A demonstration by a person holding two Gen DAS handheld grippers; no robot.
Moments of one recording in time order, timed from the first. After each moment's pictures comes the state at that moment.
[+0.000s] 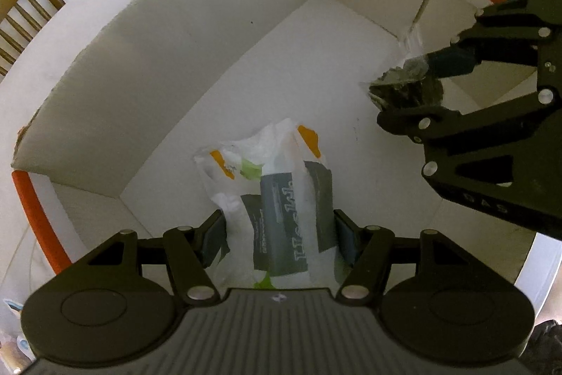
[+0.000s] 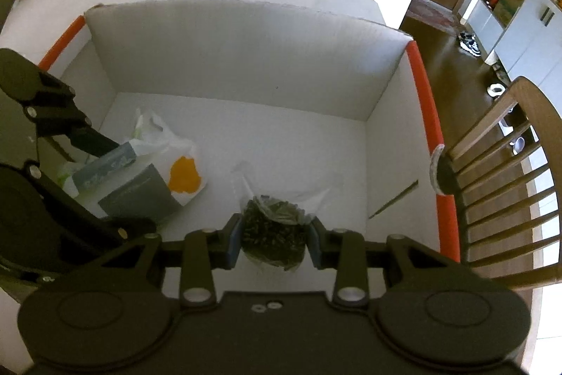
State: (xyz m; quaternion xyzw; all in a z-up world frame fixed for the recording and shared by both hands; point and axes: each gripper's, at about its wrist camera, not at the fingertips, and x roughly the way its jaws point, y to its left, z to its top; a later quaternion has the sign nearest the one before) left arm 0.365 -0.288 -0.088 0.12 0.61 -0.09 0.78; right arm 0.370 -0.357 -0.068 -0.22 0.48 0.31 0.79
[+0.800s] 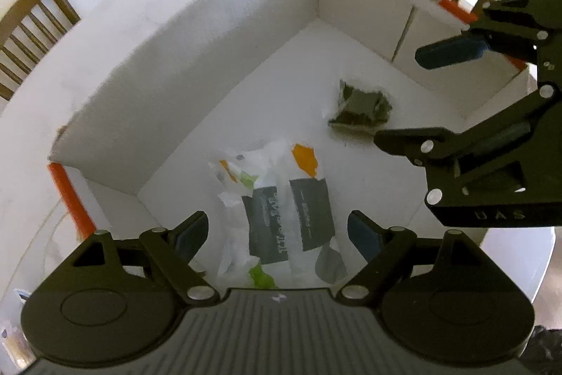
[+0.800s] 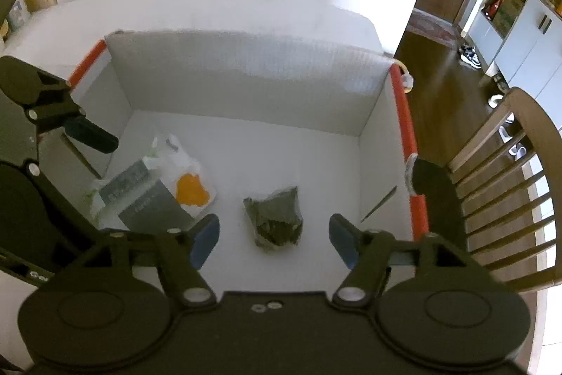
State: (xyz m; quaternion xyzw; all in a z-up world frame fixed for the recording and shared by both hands) left arm 0.341 -0.289 -0.050 0.11 0.58 -0.08 0.80; right arm 0.368 -0.374 -0.041 -0.21 0.45 0.32 0.81
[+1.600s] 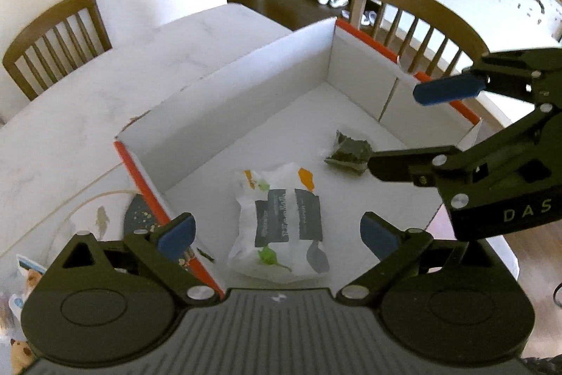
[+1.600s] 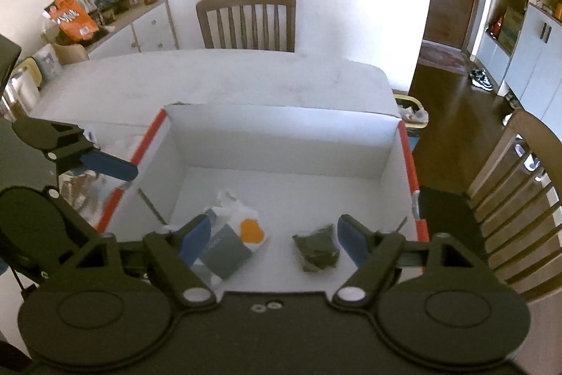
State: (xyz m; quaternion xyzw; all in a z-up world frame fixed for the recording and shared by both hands) left arm 0.300 -0.267 -0.003 0.04 0.49 -0.07 0.87; right arm 0.335 -0.388 0.016 -0.13 0.40 0.36 0.83
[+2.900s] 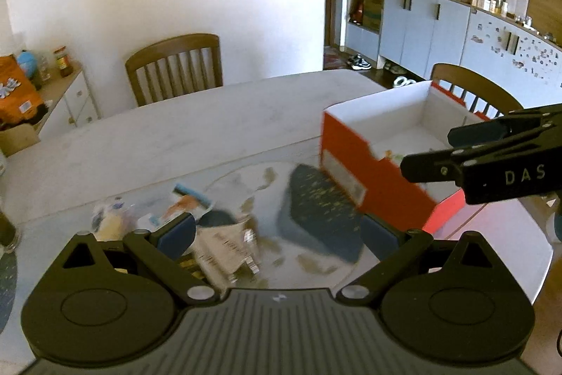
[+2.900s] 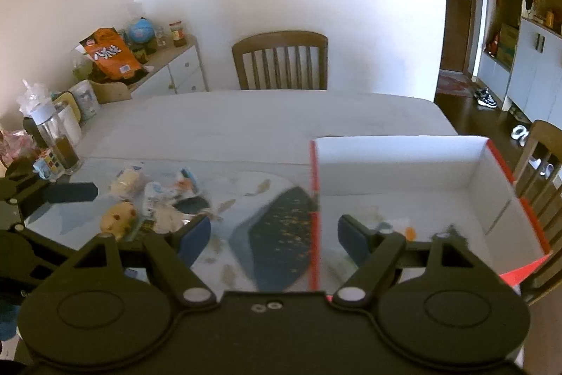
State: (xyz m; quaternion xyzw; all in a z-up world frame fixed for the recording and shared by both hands) left arm 0.104 -0.125 0.030 0.00 0.35 0.06 0.93; right arm 0.187 -0.275 0.040 -0.07 0.35 0.36 0.86
